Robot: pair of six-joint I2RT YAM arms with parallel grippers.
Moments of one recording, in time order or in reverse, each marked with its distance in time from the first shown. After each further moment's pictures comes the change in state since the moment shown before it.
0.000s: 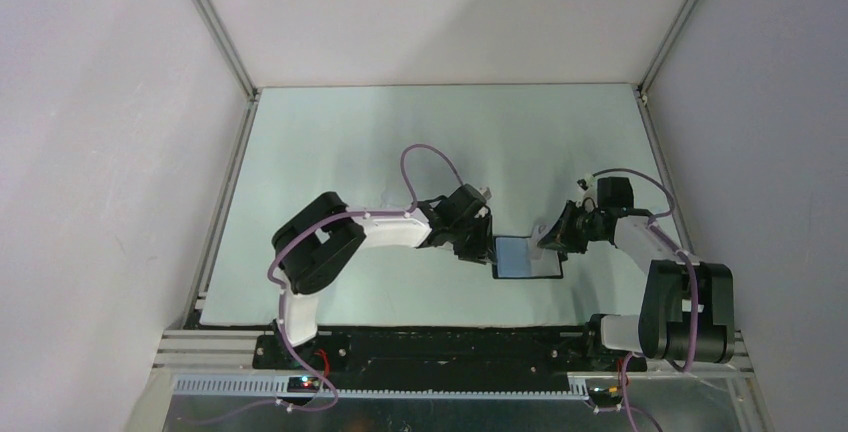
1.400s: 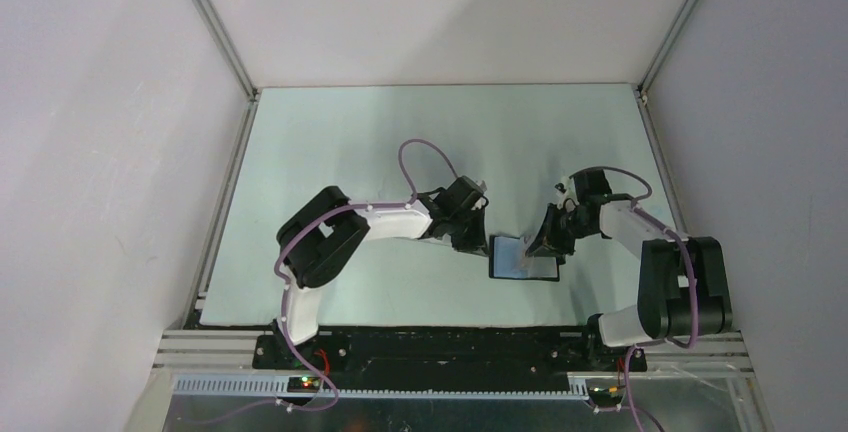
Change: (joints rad) left arm 0.048 0.045 0.051 -0.040 0.006 0.001; right arm 0.133 0.115 0.090 -0.134 0.008 0.016
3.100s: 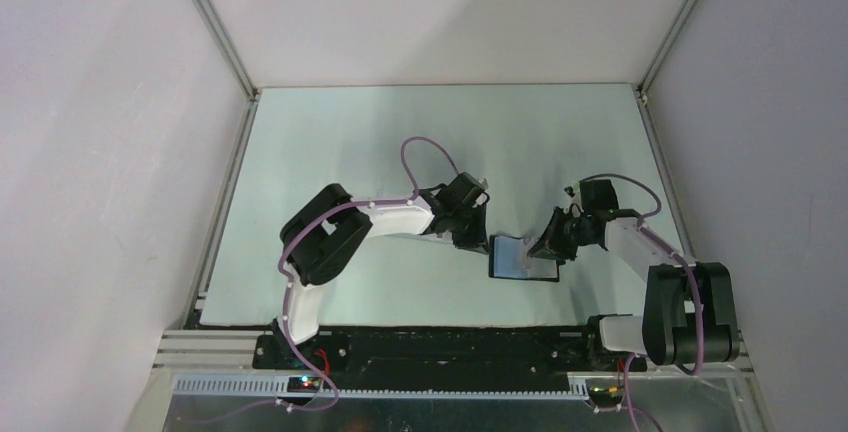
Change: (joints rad) left arm 0.017 0.028 0.041 -0.027 0.023 0.018; right arm -0.006 -0.121 -0.101 0.095 0.037 0.100
